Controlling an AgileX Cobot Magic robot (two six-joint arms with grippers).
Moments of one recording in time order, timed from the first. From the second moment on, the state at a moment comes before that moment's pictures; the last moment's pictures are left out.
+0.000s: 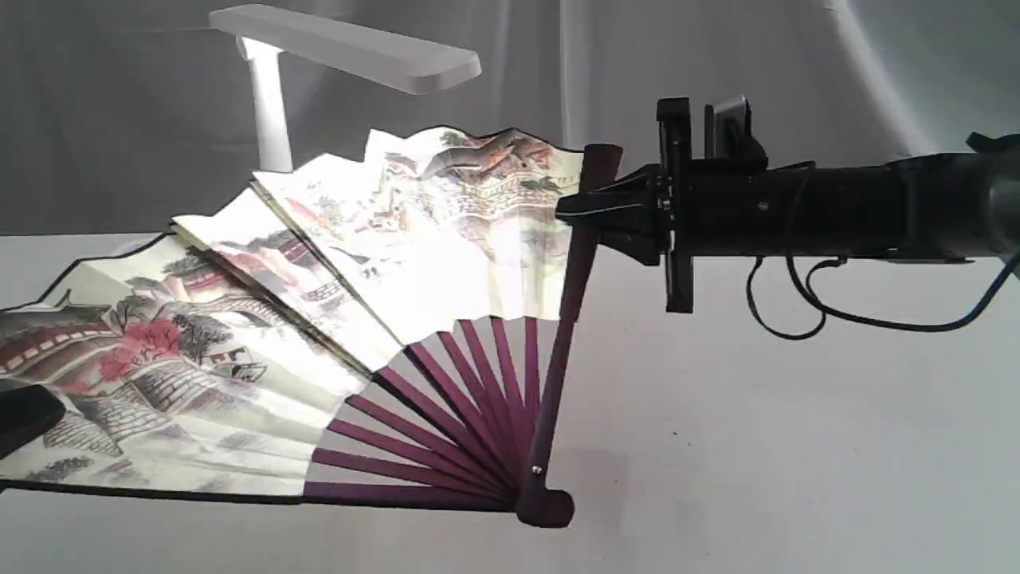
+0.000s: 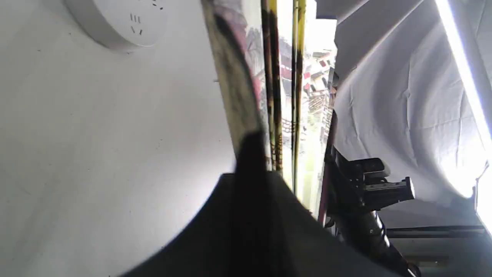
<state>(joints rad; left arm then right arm) 0.17 0.76 -0.28 -1.57 0.62 0.47 0.06 2.16 -1.44 1.65 1.25 -0.69</state>
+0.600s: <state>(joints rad) 0.17 0.69 -0.25 -1.56 0.60 0.41 -0.04 2.16 -1.44 1.64 1.28 -0.65</state>
